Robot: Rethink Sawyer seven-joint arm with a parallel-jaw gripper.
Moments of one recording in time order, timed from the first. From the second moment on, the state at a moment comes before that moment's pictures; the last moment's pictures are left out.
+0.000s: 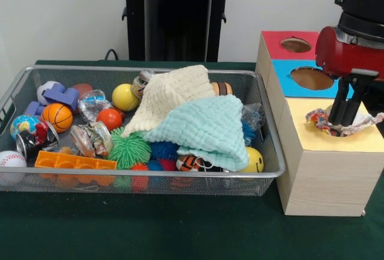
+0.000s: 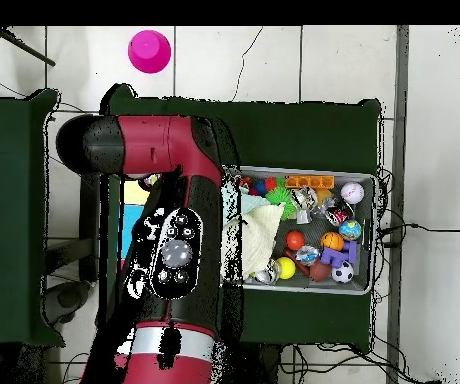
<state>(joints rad) 0.16 -0.41 -0.27 1.03 0.13 0.82 1.72</state>
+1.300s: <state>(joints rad) 0.16 -0.41 -0.26 1.03 0.17 0.96 1.72</state>
